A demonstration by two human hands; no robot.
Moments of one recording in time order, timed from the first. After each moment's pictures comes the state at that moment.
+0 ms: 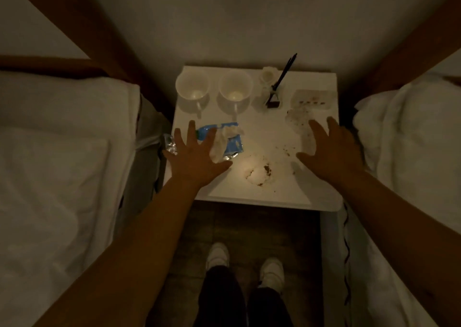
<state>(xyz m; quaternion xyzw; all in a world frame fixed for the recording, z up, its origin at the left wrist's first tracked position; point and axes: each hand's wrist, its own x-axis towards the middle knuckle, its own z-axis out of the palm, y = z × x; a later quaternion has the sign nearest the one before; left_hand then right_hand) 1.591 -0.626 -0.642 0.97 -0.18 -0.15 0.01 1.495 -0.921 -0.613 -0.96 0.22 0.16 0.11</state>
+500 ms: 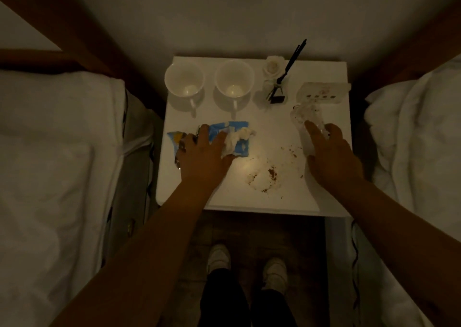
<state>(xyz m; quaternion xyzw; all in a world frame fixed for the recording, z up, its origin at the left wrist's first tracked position) 1.602 -0.652 -0.673 0.97 -0.20 -0.10 0.02 1.499 -0.909 -0.648 -0.96 0.23 0.14 0.13</state>
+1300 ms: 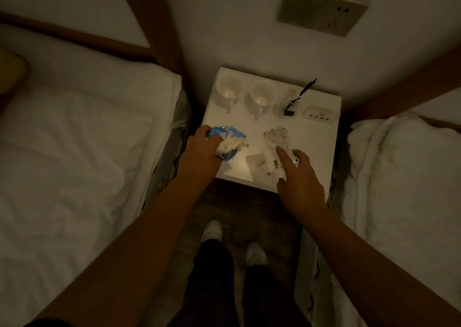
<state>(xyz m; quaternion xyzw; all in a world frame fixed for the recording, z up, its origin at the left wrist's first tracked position) 1.555 -0.568 -0.518 0.95 -0.13 -0.14 0.25 1.446 -0.786 -0.496 -0.96 0.15 0.15 0.20</state>
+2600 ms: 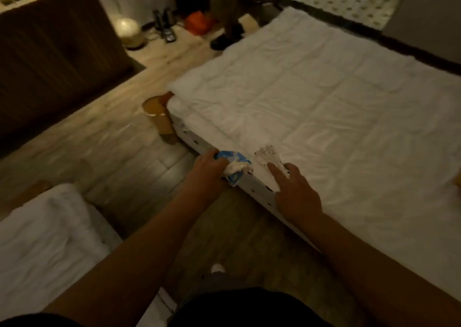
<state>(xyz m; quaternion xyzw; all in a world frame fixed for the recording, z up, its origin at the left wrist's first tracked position) 0.673 -0.321 -0.254 0.68 0.71 0.12 0.13 0.907 -0.296 -0.261 -0.58 -0.80 0.16 0.03</state>
